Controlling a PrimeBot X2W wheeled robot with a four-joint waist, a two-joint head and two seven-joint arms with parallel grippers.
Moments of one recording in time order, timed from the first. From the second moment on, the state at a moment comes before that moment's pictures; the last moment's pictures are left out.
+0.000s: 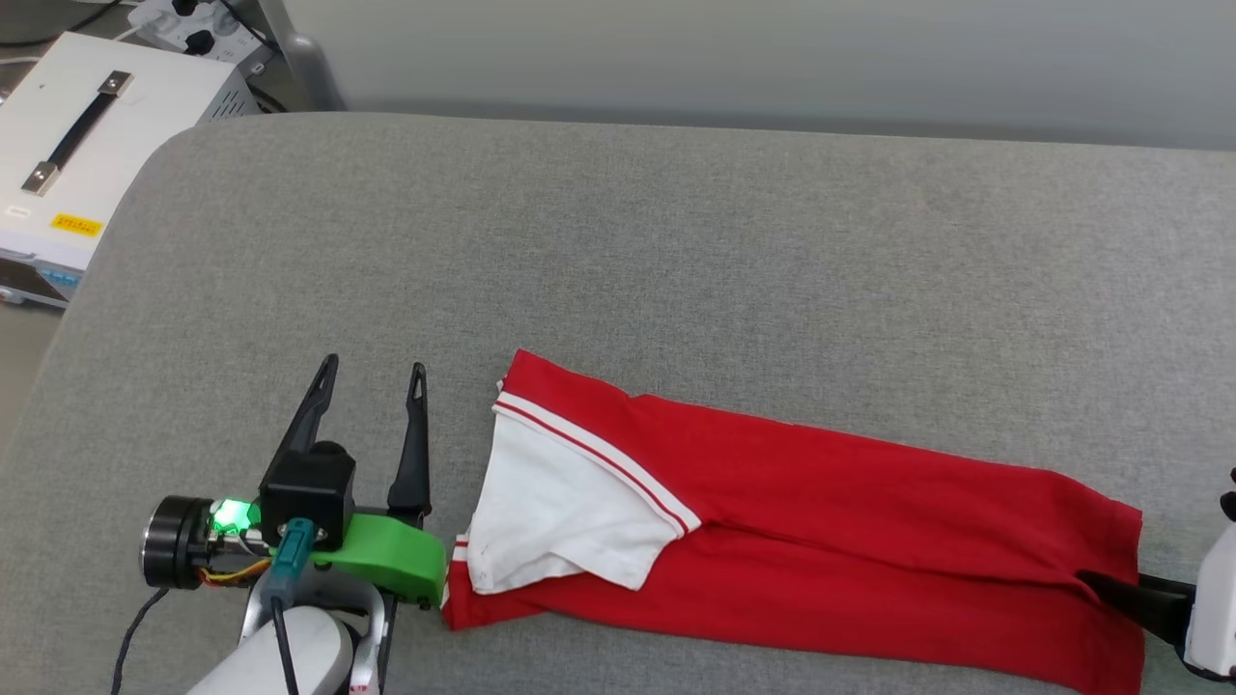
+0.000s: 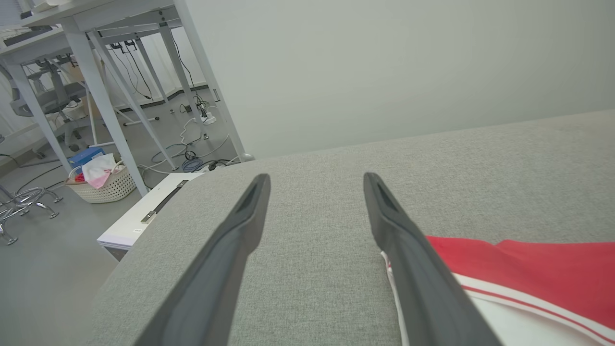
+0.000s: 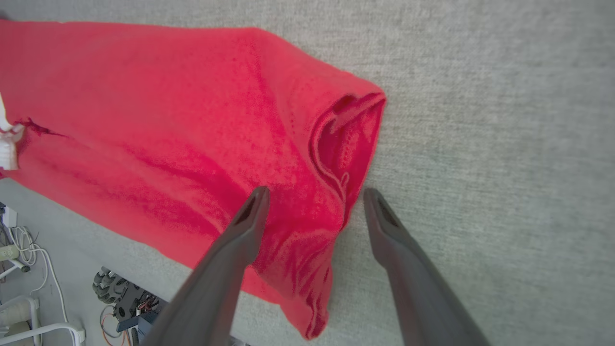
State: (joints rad) left arm -0.30 0.60 -0.72 -0.01 -0.57 0.55 -0.26; right arm -0.29 -0.92 0.76 0.32 1.40 0.13 0.35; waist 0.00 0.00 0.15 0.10
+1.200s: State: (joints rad) left arm 0.02 0.19 -0.20 -0.06 -0.06 0.21 -0.26; right arm -0.32 -0.93 0.79 0.43 1.37 0.13 0.25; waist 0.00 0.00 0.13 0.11
